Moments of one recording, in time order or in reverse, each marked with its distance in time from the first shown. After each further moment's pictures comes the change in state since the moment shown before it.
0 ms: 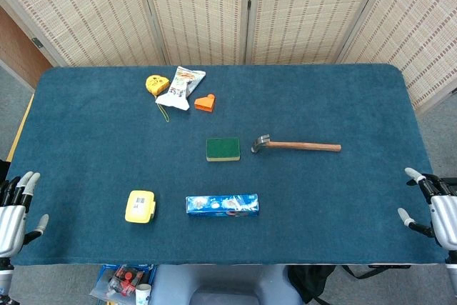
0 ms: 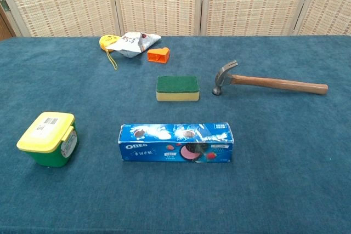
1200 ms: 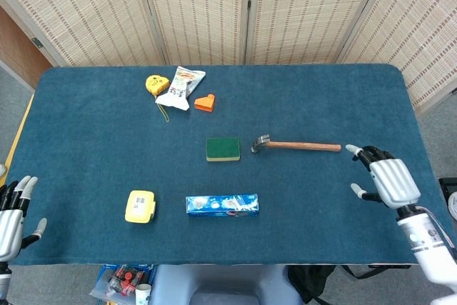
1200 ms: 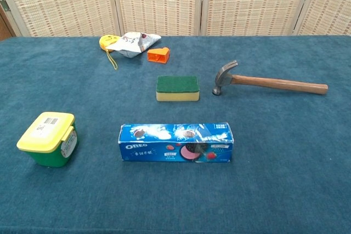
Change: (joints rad) left arm 0.019 -0.012 0.013 0.032 0.006 0.013 -0.041; right arm 0.280 0.009 0.094 -0.095 0.063 -0.345 -0.146
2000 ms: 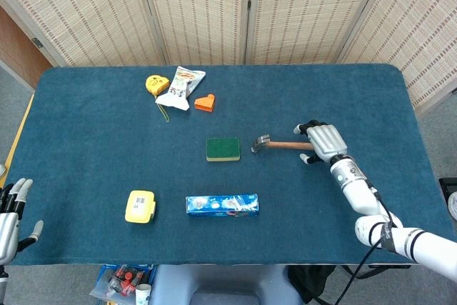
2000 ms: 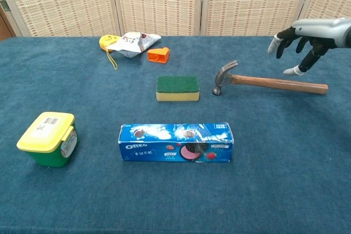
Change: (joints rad) left arm 0.018 0.001 0.002 0.004 0.002 0.016 -0.010; right arm 0.435 -0.345 0.093 0.374 0.447 -0.427 -0.225
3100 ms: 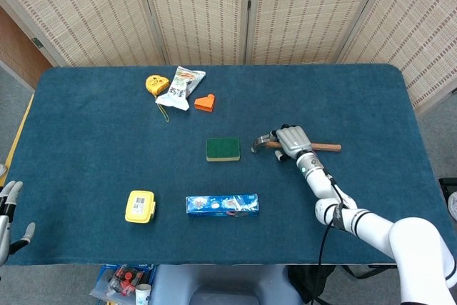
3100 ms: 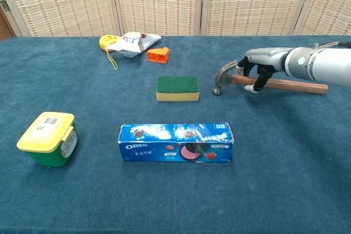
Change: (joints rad) left arm 0.021 0.002 -0.005 0.023 -0.018 0.007 -0.025; right arm 0.195 -0.305 -0.046 0.414 0.079 -0.172 0.001
